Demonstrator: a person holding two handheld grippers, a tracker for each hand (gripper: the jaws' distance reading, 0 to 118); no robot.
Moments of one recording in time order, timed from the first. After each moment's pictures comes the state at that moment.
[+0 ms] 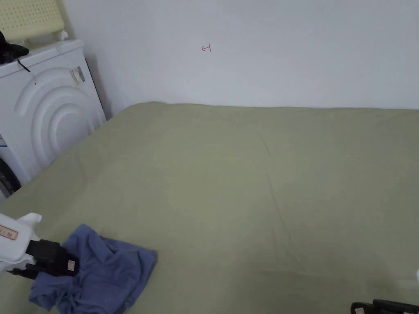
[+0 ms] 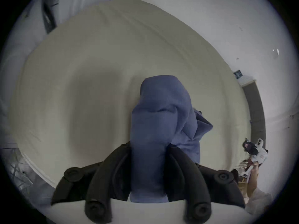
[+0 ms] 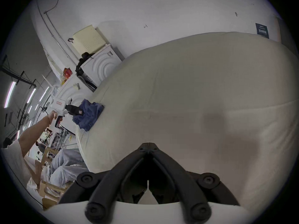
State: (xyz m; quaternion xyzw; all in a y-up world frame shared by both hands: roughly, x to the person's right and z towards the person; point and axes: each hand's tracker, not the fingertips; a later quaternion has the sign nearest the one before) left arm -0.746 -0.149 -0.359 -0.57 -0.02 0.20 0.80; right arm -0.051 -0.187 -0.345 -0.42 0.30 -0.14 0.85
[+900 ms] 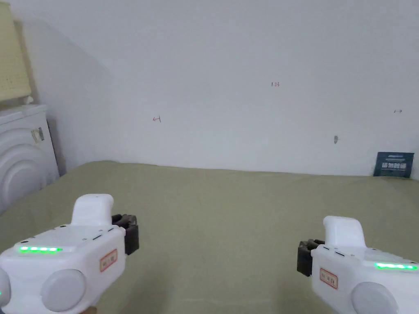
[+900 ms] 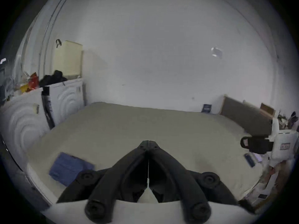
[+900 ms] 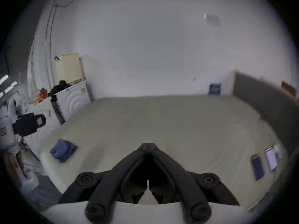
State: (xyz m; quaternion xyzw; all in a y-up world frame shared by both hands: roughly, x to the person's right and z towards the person) left arm -0.348 0.002 -0.218 -0.15 -0.02 0.06 0.99; right arm 0.000 -0.012 -0.245 -0.20 0.07 -0.04 0.98
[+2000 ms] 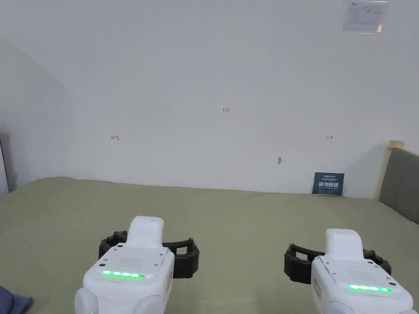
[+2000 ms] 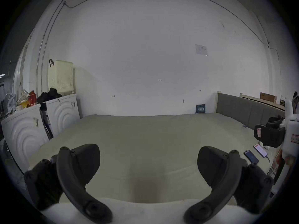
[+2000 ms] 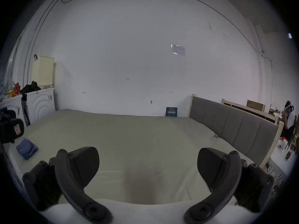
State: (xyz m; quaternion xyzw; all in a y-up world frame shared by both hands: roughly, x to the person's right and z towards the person) left arm -0.206 -0.009 -0.194 -0.11 -0.01 -0.02 0.99; right arm 0.093 -0.020 -0.189 -0.10 -0.10 0.03 0.99
